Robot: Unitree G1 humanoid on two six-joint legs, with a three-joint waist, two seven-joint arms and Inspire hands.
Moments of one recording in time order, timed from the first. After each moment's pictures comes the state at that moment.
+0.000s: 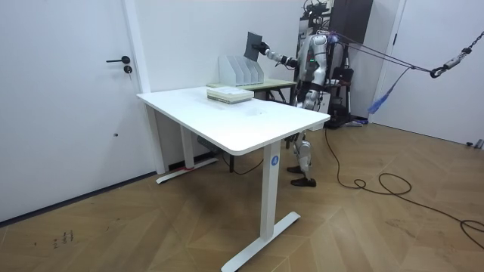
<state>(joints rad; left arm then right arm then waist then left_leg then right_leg) 0.21 0.24 0.04 1.09 -0.32 0.01 -0.24 -0.45 -0.43 -0.18 0.23 0.12 0.02 -0.84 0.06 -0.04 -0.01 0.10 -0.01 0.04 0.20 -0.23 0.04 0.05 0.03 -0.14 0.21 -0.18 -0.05</state>
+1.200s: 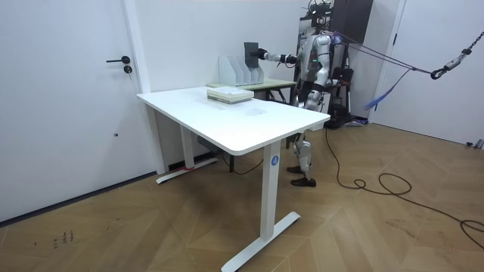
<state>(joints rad) 0.20 0.26 0.04 1.08 -0.32 0.06 -0.26 -0.53 -0.54 -0.18 0.62 0.24 0.04 -0.72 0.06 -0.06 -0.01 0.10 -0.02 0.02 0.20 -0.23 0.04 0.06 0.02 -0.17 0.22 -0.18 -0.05</state>
